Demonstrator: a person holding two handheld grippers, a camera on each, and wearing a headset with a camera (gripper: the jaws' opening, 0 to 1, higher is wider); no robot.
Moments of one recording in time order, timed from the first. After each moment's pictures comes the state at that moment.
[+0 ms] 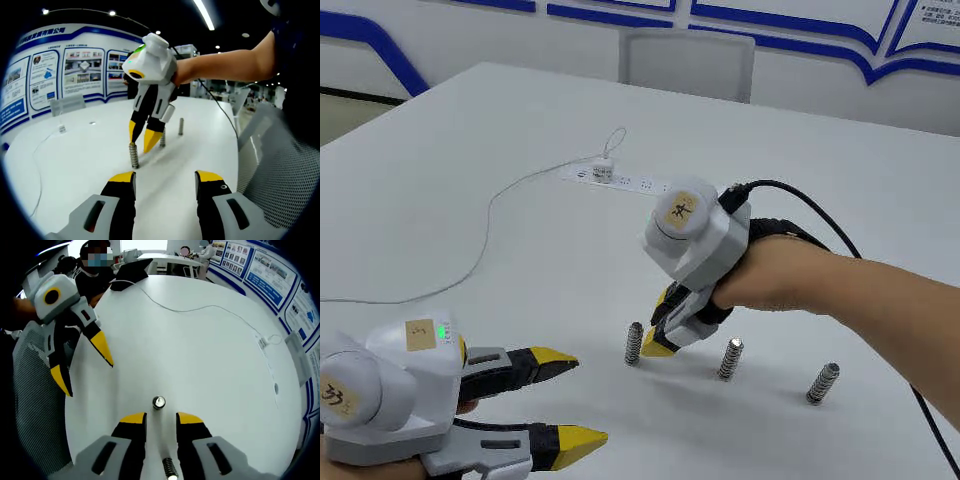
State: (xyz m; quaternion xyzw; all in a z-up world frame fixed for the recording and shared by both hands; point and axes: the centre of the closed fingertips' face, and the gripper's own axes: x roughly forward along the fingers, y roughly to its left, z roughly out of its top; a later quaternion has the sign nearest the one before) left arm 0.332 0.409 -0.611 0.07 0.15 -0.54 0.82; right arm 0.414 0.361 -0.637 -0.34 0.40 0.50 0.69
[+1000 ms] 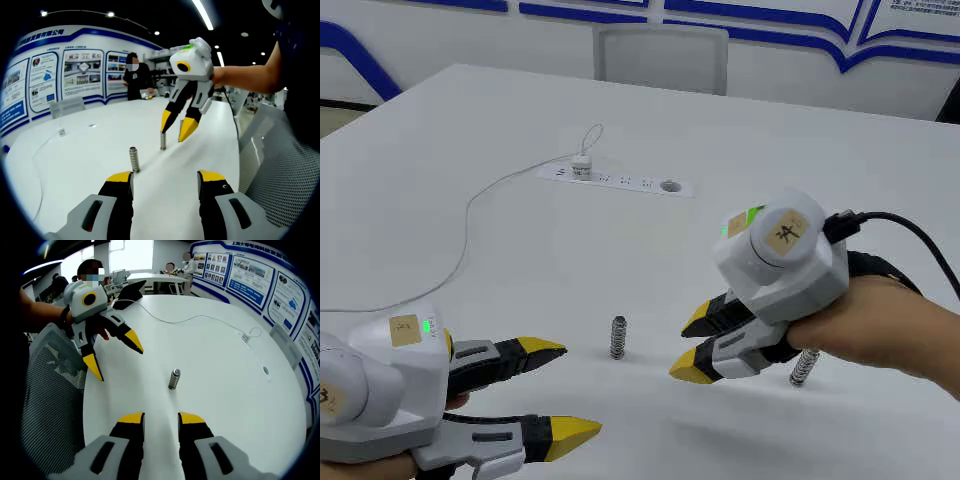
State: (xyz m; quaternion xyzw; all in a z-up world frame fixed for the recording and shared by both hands) left arm 0.336 0.404 -0.607 0.07 0.14 -0.54 0.82; right arm 0.359 0.318 -0.611 -0.26 0.35 0.48 0.76
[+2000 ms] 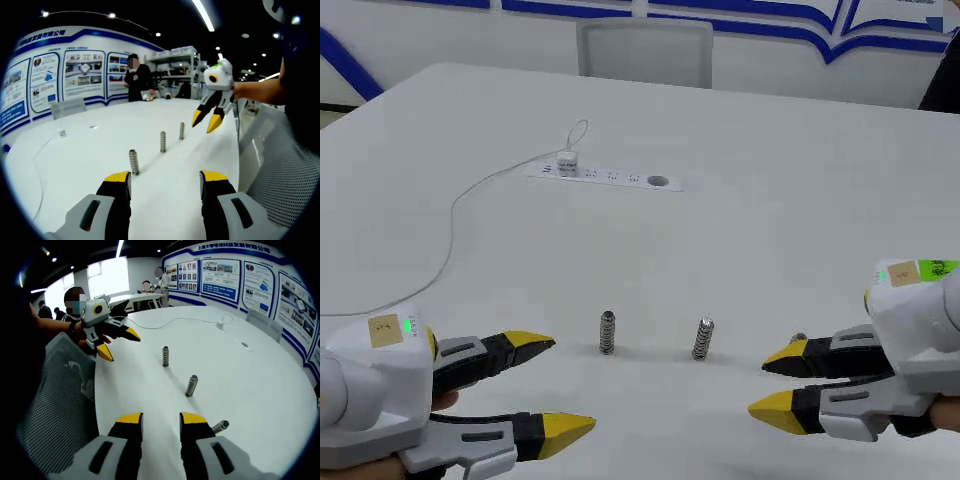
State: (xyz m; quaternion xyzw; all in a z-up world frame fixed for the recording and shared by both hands) left arm 0.332 0.398 -0.601 0.07 0.14 -0.54 0.83; right arm 0.312 0.240 -0.606 -0.16 0.32 0.43 0.83
